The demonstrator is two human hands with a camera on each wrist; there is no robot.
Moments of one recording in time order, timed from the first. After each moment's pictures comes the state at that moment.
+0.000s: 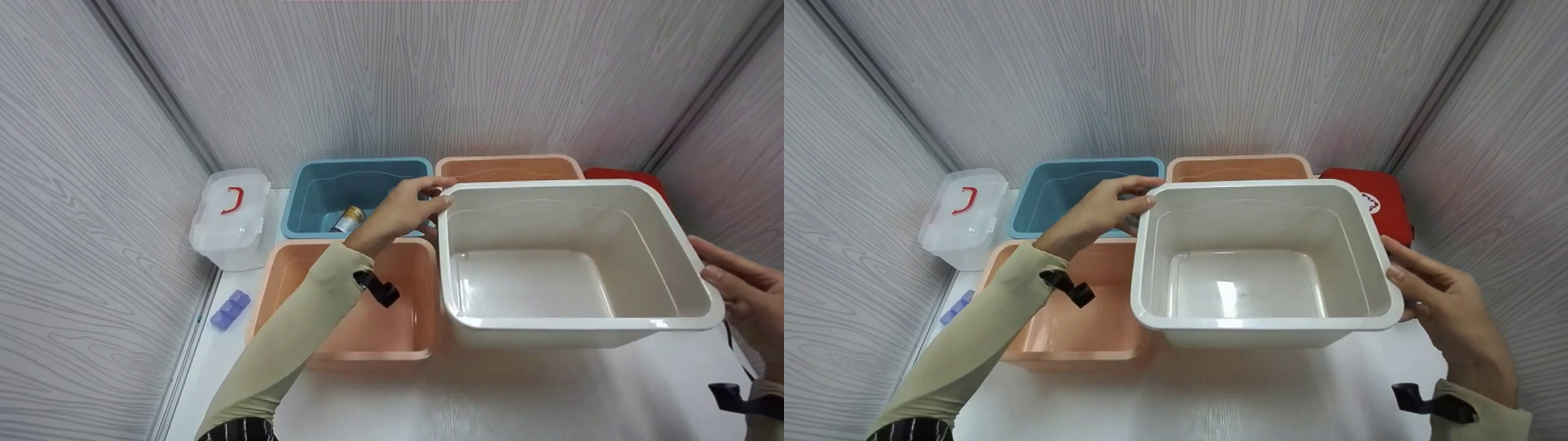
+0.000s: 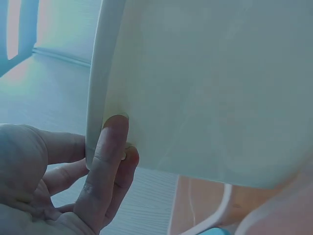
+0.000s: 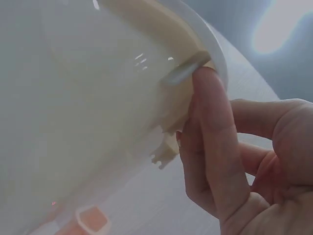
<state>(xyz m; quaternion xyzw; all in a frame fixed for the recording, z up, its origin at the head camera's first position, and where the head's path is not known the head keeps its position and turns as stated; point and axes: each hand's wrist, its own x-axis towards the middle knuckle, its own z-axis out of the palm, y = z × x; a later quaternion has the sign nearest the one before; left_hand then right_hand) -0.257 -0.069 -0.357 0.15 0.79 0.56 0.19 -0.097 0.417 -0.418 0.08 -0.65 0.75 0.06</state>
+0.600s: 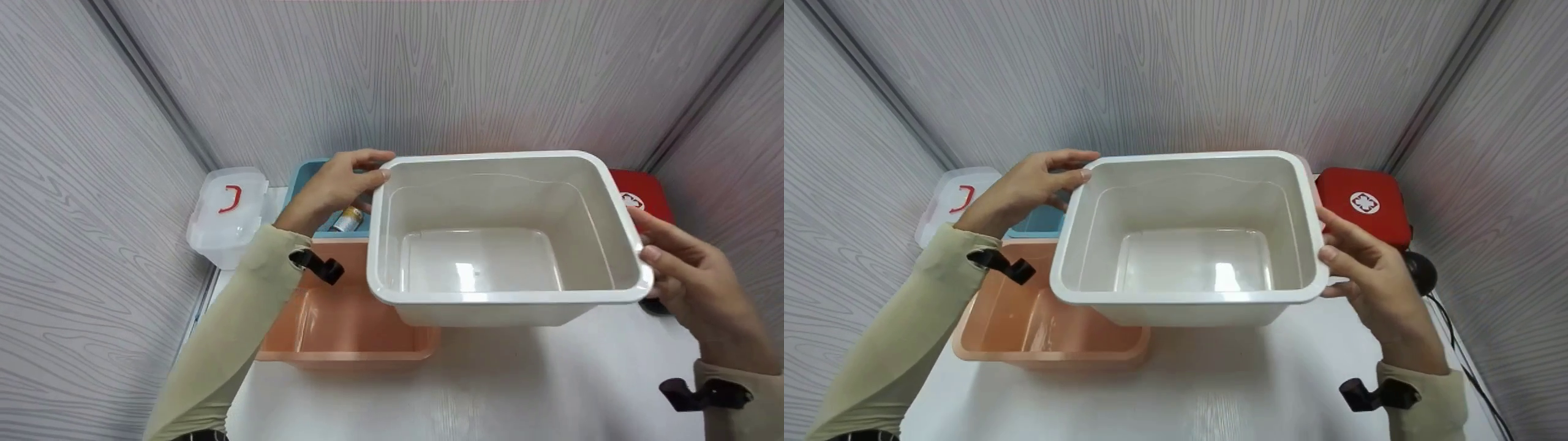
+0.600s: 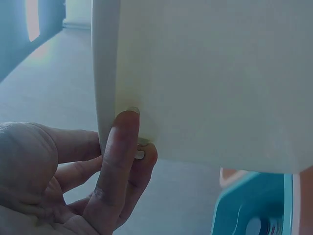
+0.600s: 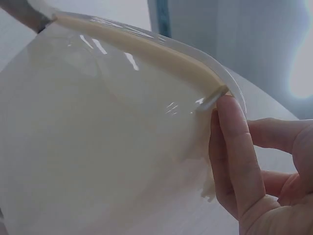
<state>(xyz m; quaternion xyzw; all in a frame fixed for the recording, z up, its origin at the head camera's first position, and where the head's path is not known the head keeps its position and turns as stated) -0.264 -0.150 -0.311 0.12 0.83 0.52 0.16 -0.116 0.331 -0.383 0.12 -0.59 0.80 -0.01</state>
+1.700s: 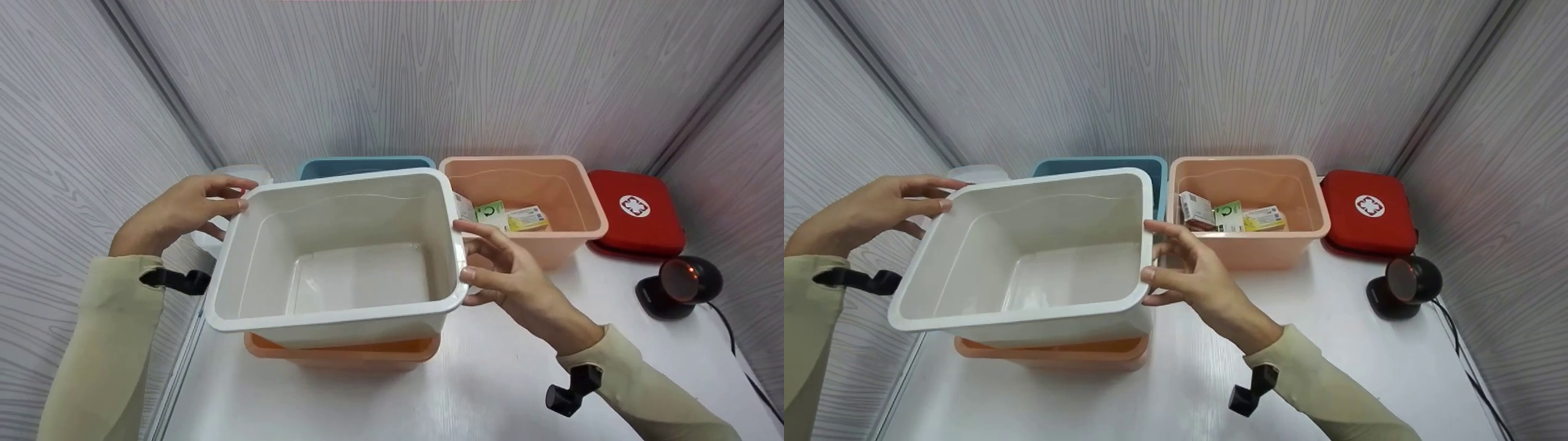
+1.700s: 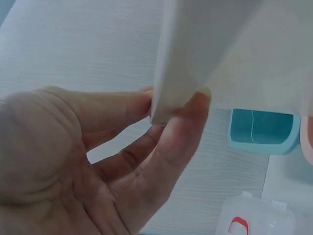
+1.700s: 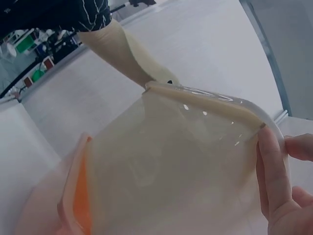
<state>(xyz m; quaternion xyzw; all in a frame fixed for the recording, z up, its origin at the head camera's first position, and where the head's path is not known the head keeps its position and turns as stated) -0.236 -0.347 -0.302 0.05 0.90 0.39 0.19 -0.140 0.144 -0.384 0.13 -0.60 0.77 -0.18</state>
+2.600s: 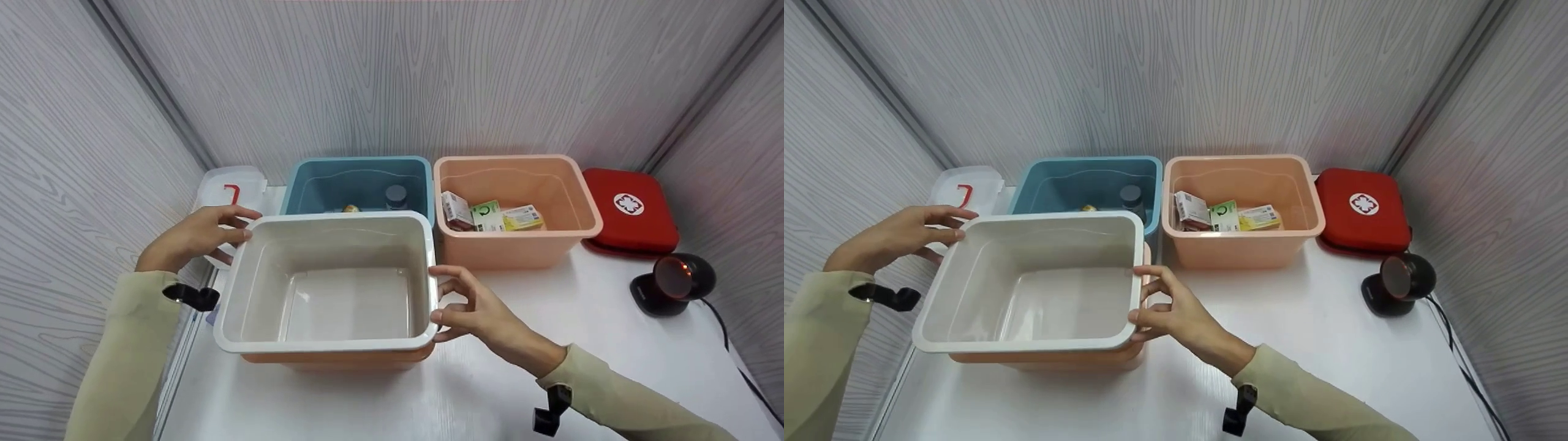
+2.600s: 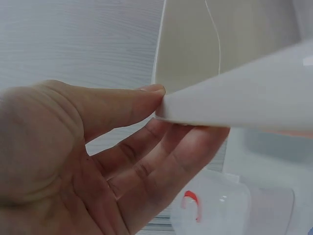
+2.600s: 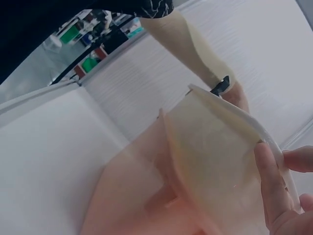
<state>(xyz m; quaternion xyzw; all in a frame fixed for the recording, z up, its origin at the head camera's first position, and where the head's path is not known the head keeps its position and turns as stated) -0.245 -0.363 -0.369 0.04 0.89 0.38 0.24 -0.126 0.122 -0.455 0.11 -0.63 0.73 -0.24</state>
